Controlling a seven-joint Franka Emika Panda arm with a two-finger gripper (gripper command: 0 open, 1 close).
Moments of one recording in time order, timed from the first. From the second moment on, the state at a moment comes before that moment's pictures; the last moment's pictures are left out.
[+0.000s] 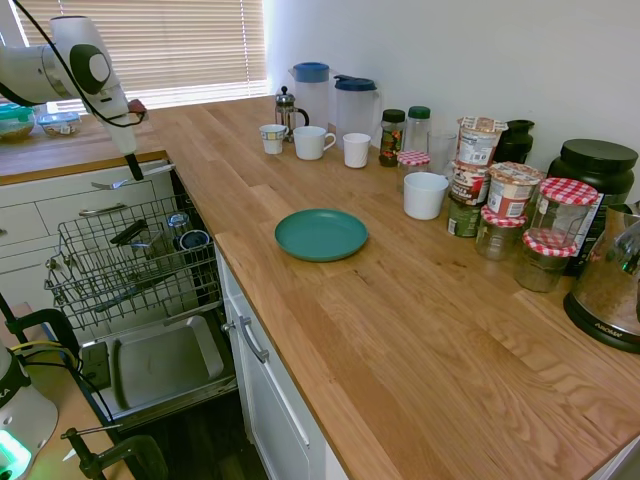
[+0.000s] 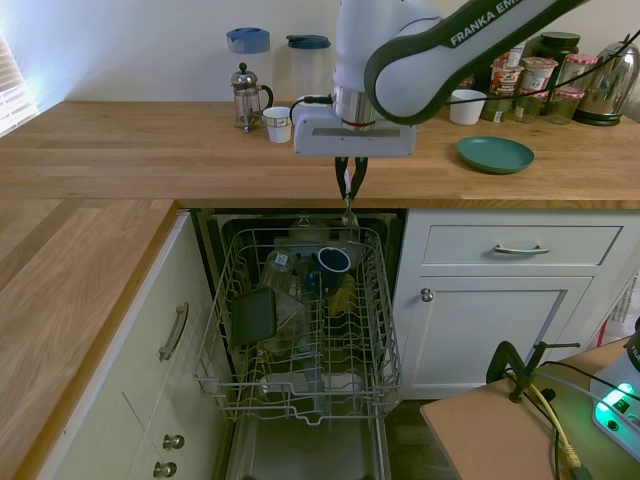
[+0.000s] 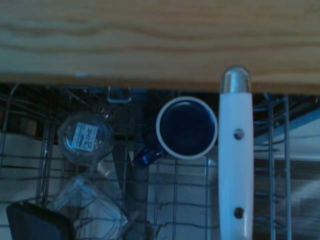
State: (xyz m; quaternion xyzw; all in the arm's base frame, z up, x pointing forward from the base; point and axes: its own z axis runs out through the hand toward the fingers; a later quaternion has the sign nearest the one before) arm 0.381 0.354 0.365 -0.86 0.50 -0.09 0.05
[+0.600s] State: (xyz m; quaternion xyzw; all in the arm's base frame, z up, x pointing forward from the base) arm 0.300 0.376 0.231 -0.85 0.52 -0.11 0.04
